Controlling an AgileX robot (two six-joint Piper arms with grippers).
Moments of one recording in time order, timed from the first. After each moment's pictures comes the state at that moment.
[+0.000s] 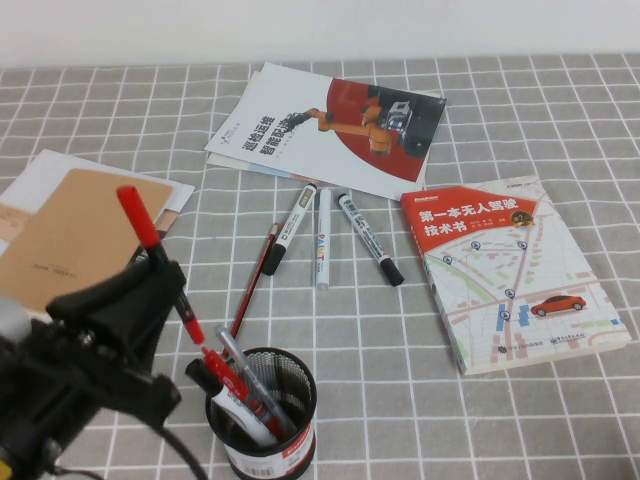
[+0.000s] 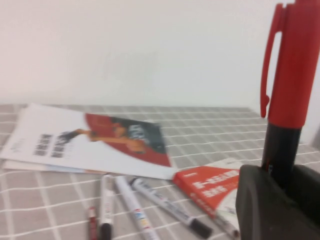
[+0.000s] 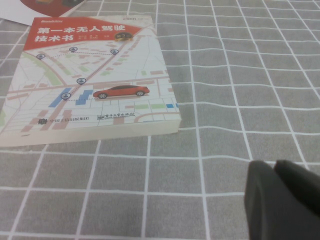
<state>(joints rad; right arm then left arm) 0.05 -0.02 0.03 -0.01 0.41 0.03 -0.59 0.82 -0.25 0.00 -0.46 -0.19</state>
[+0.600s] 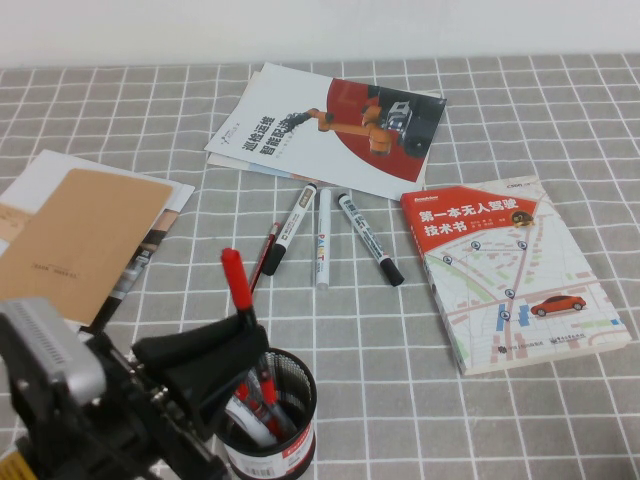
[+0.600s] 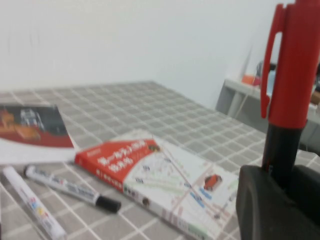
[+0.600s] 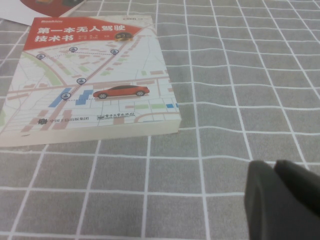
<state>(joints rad) 0.05 -0.02 0.03 -0.01 0.41 0.03 -0.60 0.94 -0.20 0.47 -0.69 -0.53</state>
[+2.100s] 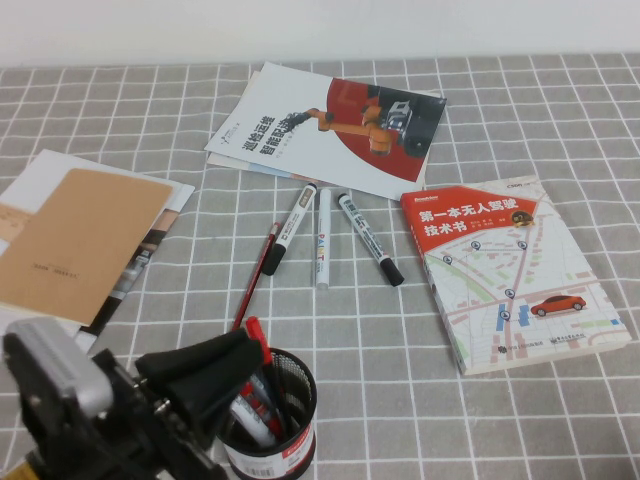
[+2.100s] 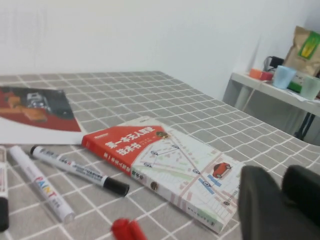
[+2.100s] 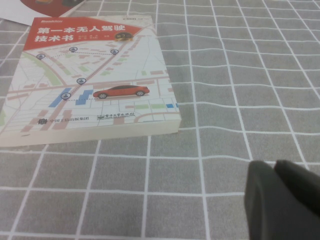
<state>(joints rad) 0.05 -0.02 0.03 -0.01 0.41 0.03 -0.60 1.06 -0.13 0.37 -0.84 -0.43</state>
